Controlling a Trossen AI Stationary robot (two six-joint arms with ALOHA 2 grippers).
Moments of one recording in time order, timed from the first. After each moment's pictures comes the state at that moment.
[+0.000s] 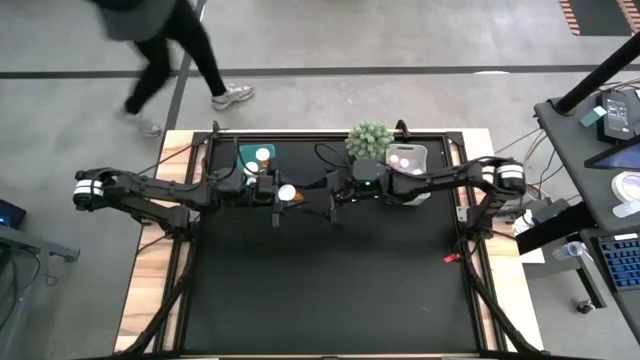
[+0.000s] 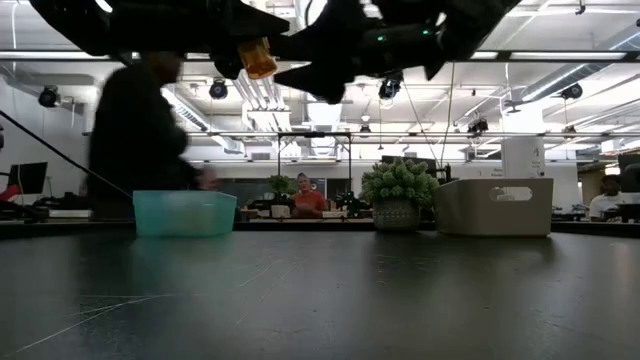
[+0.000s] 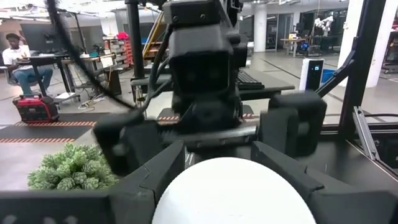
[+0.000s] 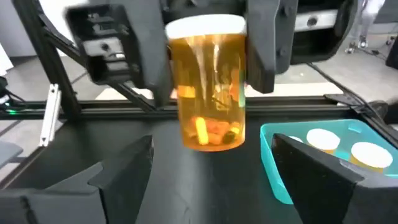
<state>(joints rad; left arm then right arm) 0.09 1.16 0.56 0.65 0.02 0.06 -0.13 1.71 1.03 0.54 -0.26 0.01</state>
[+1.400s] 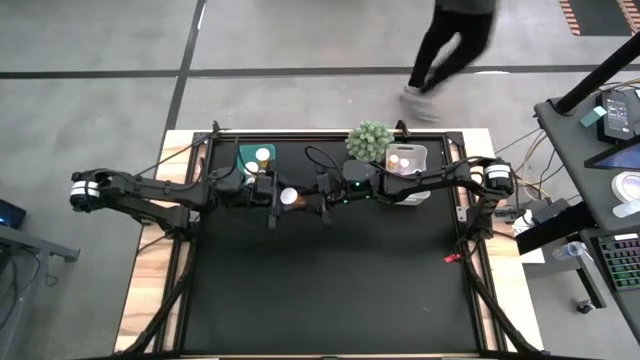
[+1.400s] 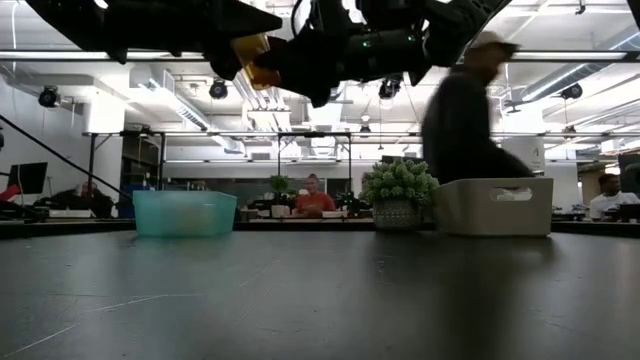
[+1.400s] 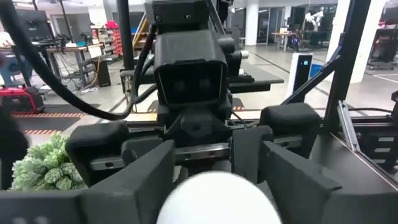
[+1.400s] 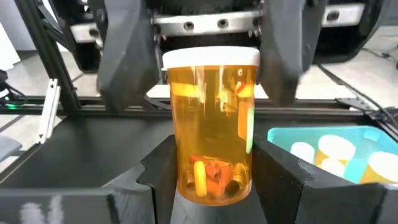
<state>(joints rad) 0.09 1.11 0.56 0.57 0.07 0.03 -0.13 1.81 1.12 0.54 -0.29 -0.01</state>
